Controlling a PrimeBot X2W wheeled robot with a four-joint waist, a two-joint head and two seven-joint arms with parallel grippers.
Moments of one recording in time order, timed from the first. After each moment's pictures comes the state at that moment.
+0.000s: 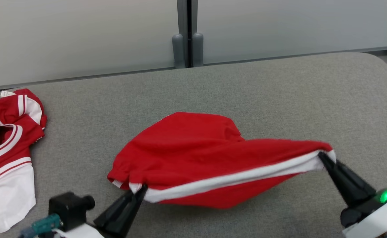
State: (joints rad) left arm 0.23 0.29 -0.24 -0.42 -0.59 -0.08 0.32; right arm 0.07 -0.48 0.26 -0.26 0.70 0.13 0.05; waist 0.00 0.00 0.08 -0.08
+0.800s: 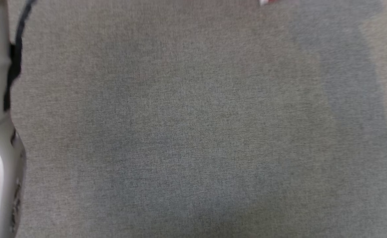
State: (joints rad) left arm -1.42 0.16 -0.20 0.29 -0.57 -0.06 0.47; right arm -1.39 -0.38 0.11 0.22 0.62 0.13 0.22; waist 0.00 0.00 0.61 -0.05
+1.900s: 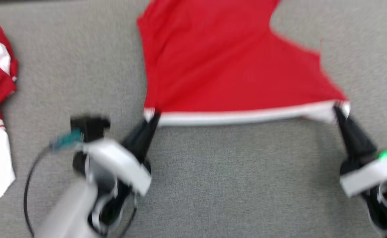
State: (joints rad) left arm -0.51 0.24 -0.50 0.21 -0.88 -0.07 0.11; right arm -0.39 -0.48 0.37 0.17 0.86 0.13 -0.19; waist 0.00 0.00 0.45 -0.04
